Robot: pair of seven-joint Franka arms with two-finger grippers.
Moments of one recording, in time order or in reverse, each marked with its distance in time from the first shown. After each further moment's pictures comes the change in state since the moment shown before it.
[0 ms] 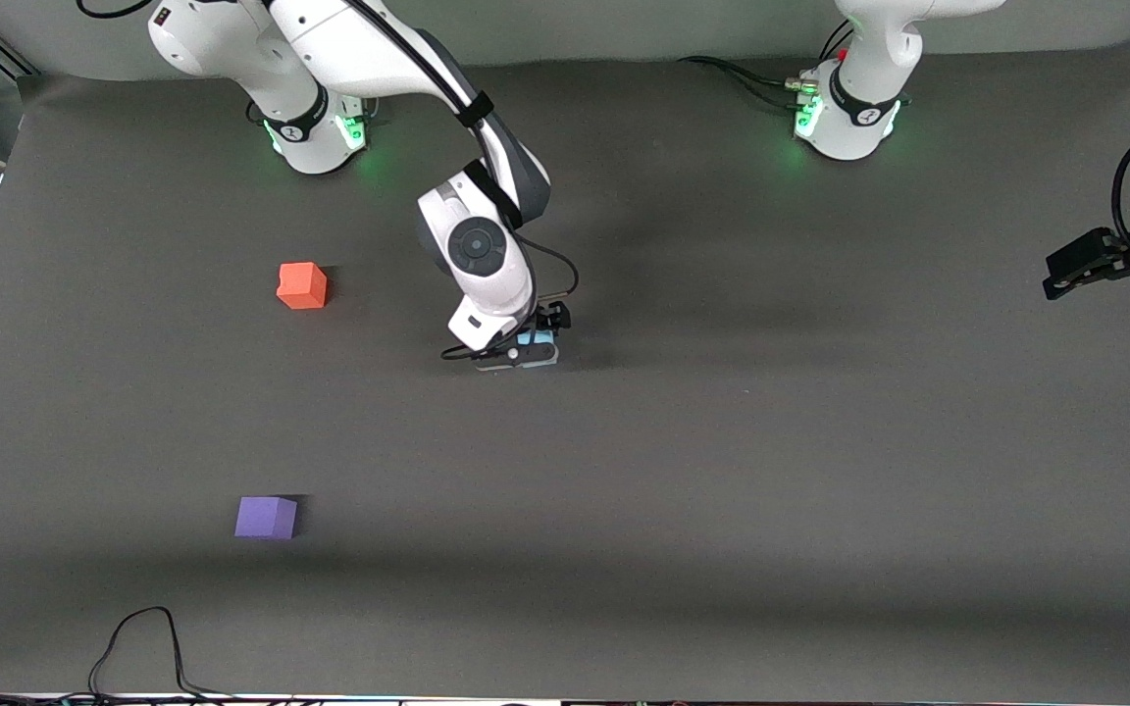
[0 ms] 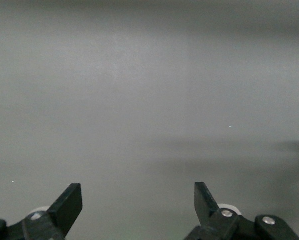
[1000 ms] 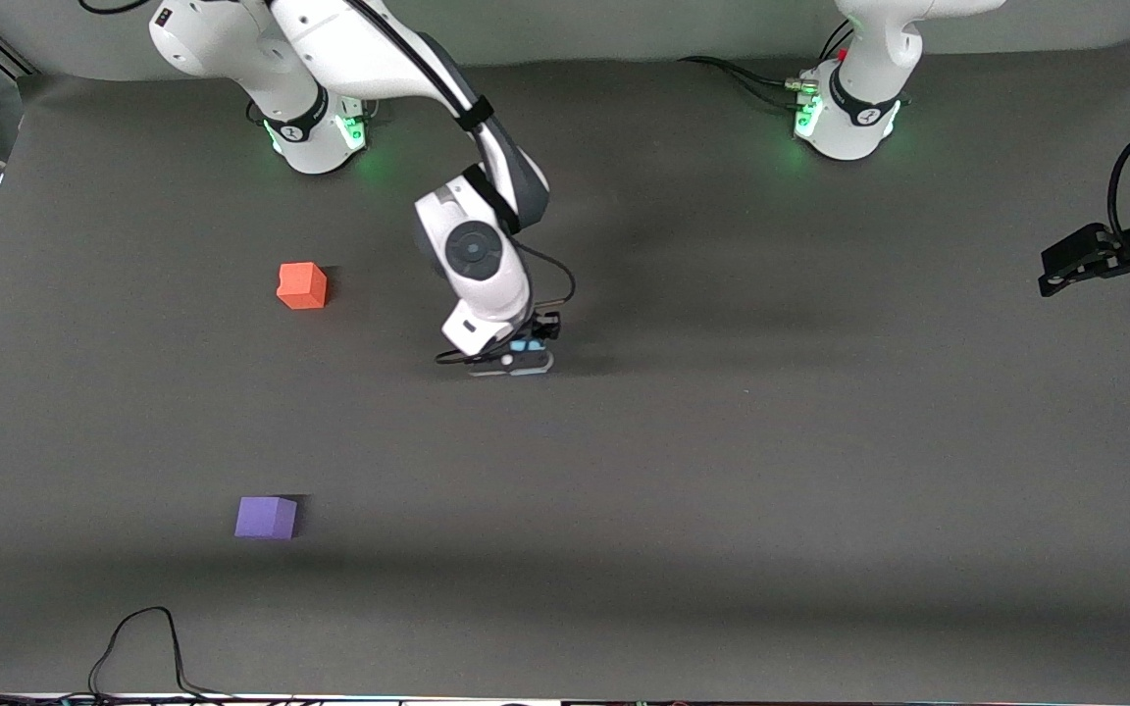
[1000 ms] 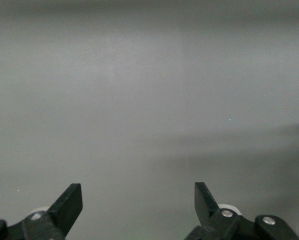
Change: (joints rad) left arm -0.008 0.000 0.002 -0.004 0.000 0.000 0.069; right arm 0.017 -0.044 -0.100 0.022 0.010 -0.084 -0.002
